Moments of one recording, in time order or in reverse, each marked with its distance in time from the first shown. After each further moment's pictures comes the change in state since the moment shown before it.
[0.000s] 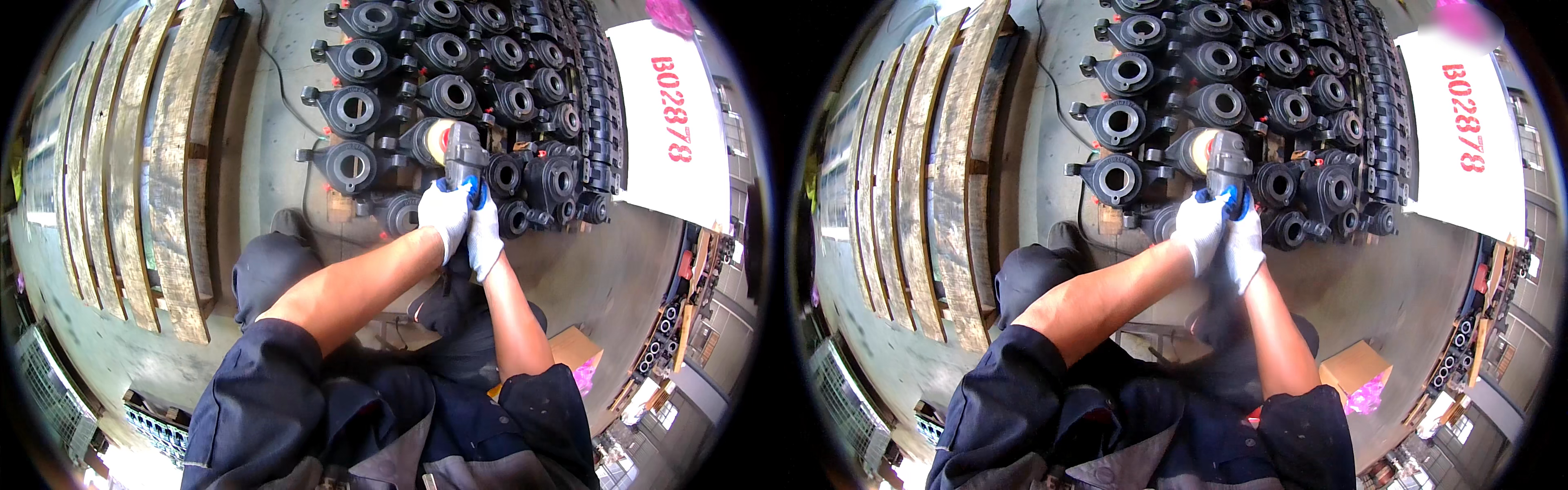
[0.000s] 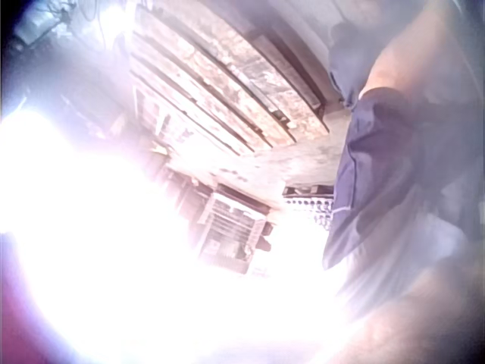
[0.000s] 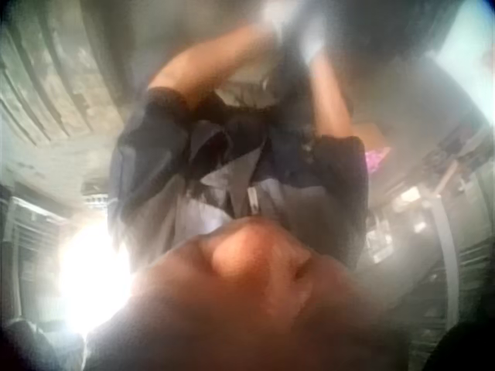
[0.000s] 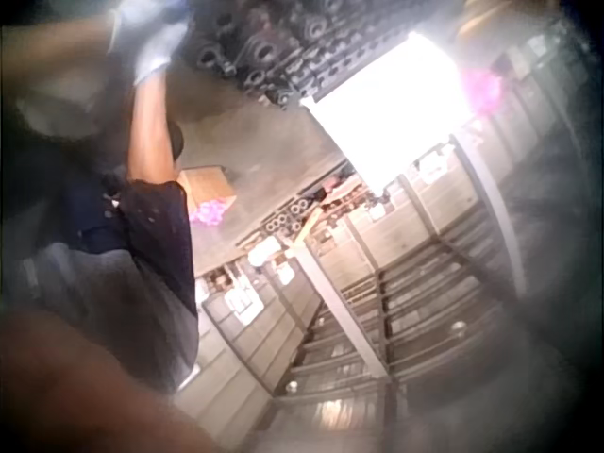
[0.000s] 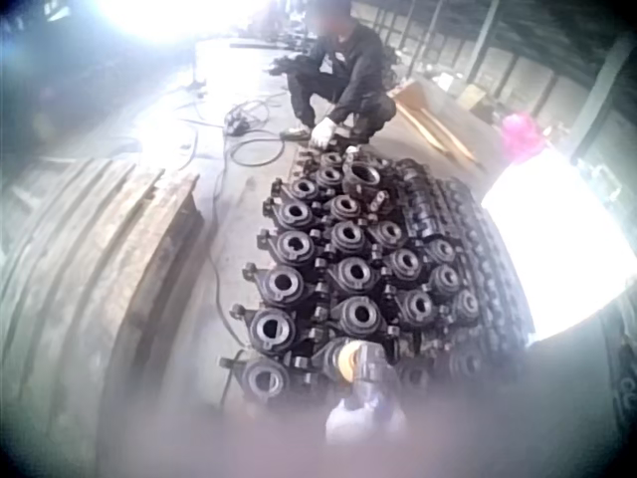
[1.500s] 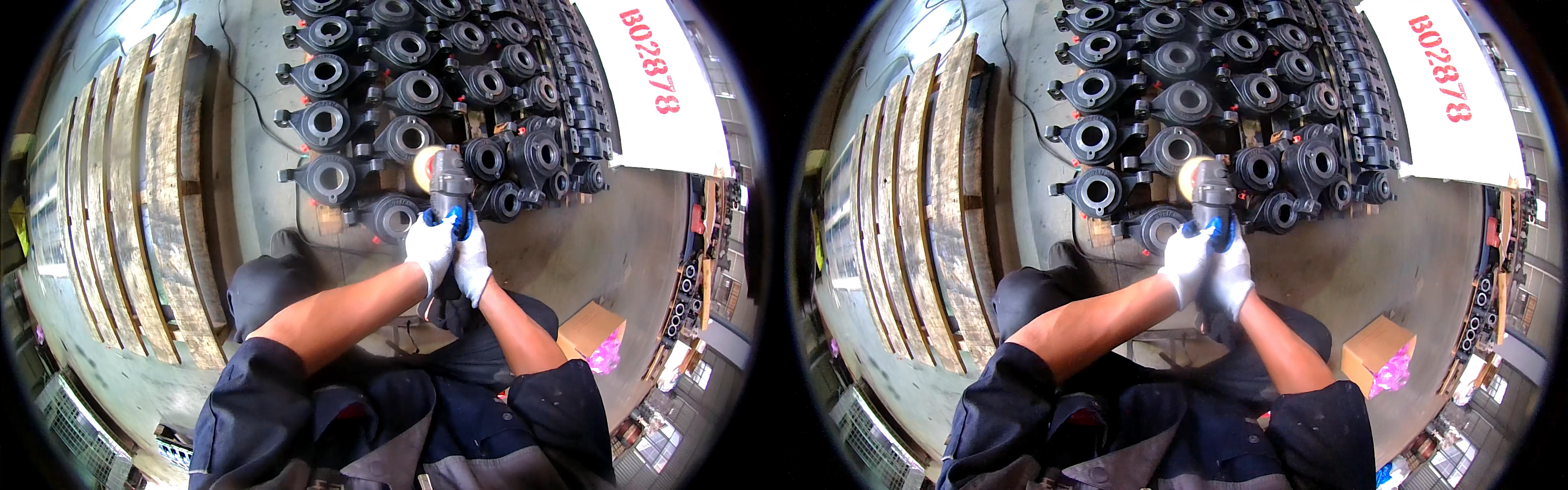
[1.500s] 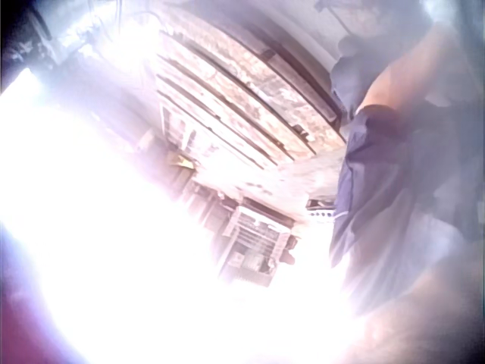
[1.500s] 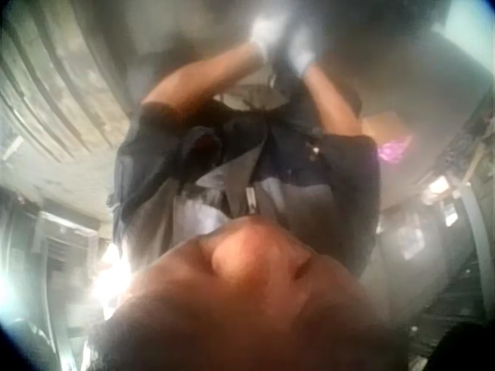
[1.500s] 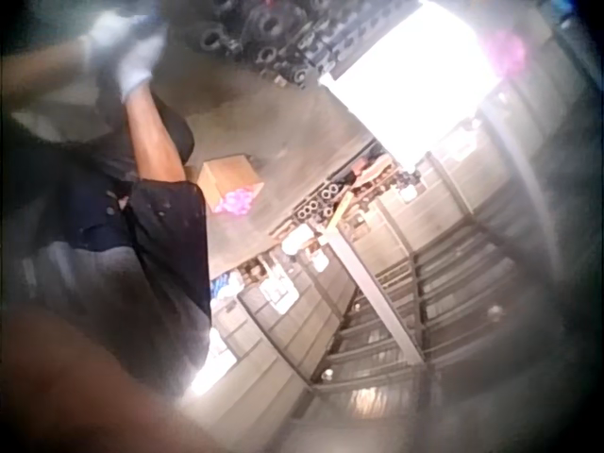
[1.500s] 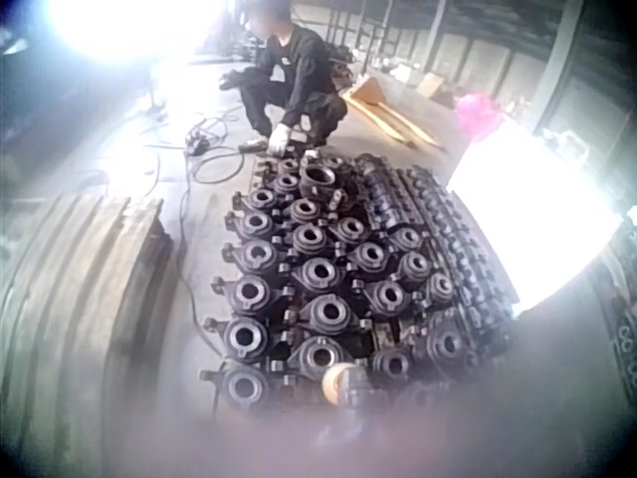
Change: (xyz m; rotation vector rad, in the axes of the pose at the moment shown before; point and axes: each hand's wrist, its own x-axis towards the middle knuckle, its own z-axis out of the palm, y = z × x) left_hand -0.047 -0.034 -0.008 -0.016 -0.100 -0.097; right_hand -0.064 0.008 -0.005 0.340 0.113 0.143
